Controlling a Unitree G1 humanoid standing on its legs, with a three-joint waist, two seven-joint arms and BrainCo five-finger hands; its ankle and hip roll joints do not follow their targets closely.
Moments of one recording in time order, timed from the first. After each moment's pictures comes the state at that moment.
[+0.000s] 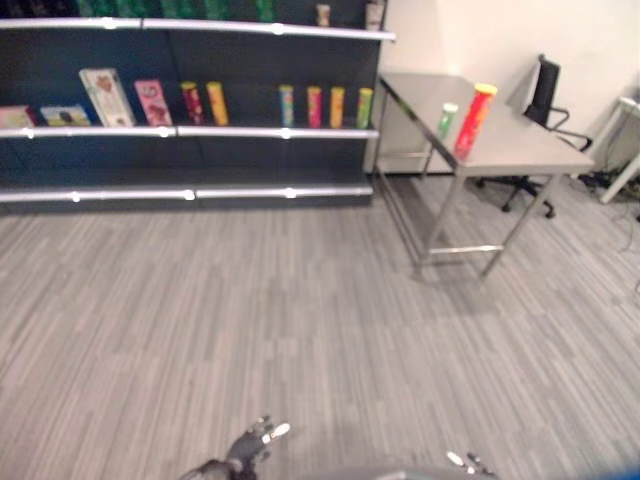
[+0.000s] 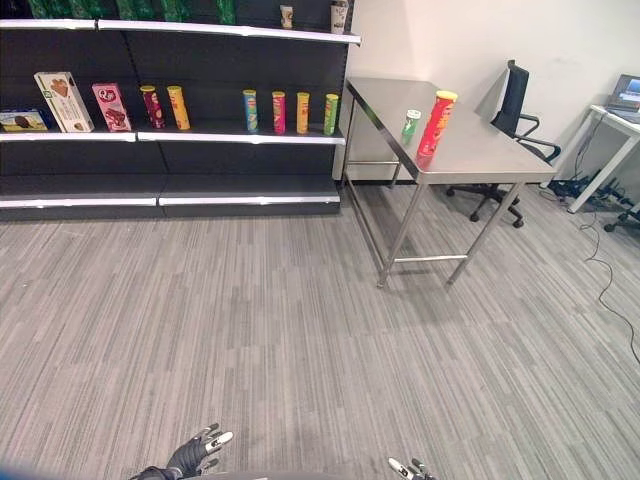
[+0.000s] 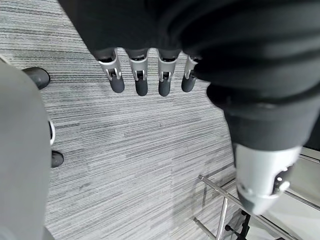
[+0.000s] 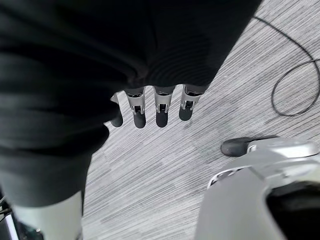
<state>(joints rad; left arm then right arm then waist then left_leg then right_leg) 0.14 0.20 0.00 1.04 -0.18 -0.15 -0.32 0.22 -0.17 -0.05 1.06 0.37 -0.12 0.21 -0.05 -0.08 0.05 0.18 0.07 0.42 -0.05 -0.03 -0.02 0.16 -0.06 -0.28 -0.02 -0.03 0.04</state>
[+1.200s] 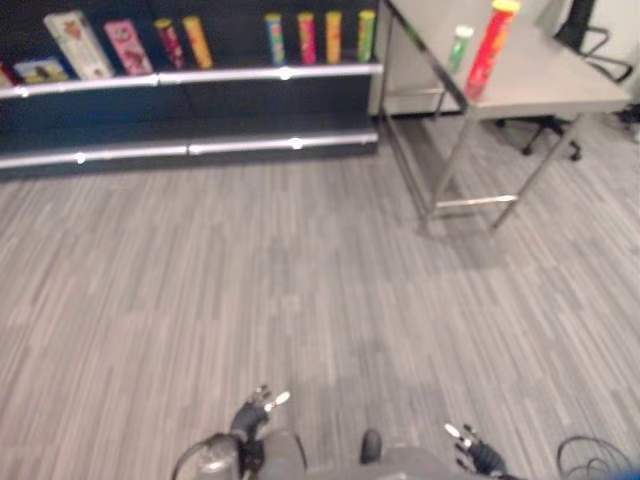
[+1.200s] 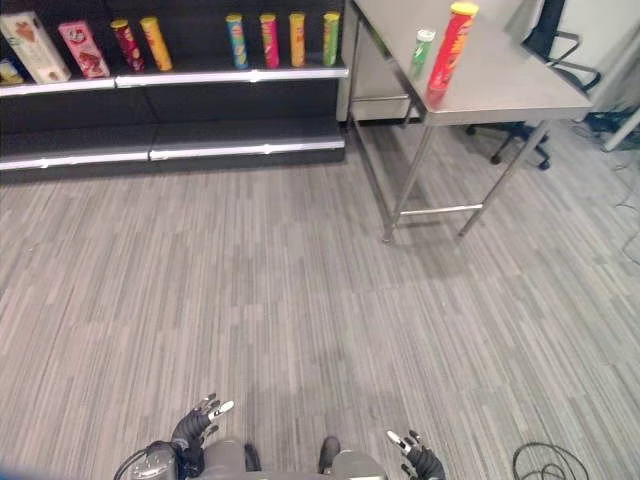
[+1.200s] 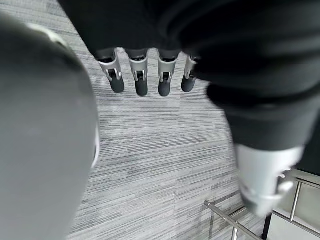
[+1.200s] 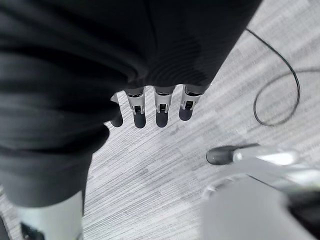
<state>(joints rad) 0.05 0.17 0.02 1.00 -0.24 -0.19 -0.20 0.12 -0.20 -0.05 1.02 0.42 -0.13 0.20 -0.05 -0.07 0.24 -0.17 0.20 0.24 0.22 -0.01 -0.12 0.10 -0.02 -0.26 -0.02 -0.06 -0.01</state>
